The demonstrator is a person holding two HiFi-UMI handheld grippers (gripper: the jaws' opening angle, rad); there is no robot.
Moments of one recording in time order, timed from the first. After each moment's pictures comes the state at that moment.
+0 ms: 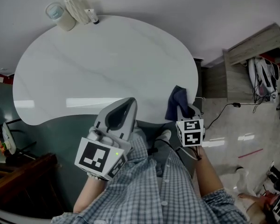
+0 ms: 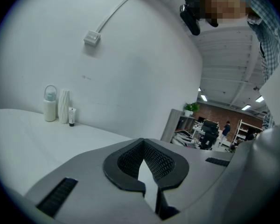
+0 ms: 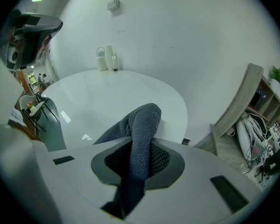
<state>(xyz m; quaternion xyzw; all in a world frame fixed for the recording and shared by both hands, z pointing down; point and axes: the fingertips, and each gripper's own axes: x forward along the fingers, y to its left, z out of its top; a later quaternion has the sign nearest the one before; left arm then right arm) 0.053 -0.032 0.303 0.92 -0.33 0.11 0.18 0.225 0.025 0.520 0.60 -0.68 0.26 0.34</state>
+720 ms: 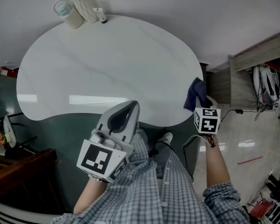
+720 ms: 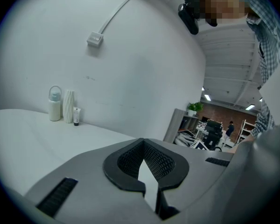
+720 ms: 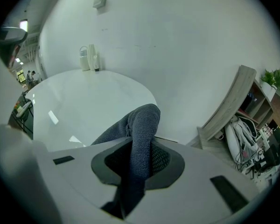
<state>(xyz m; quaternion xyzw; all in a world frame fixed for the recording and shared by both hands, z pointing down) 0.046 -0.033 0.304 0.91 -0.35 0.11 0.18 0.308 -0.019 0.518 0.64 -0.64 0.25 0.35</state>
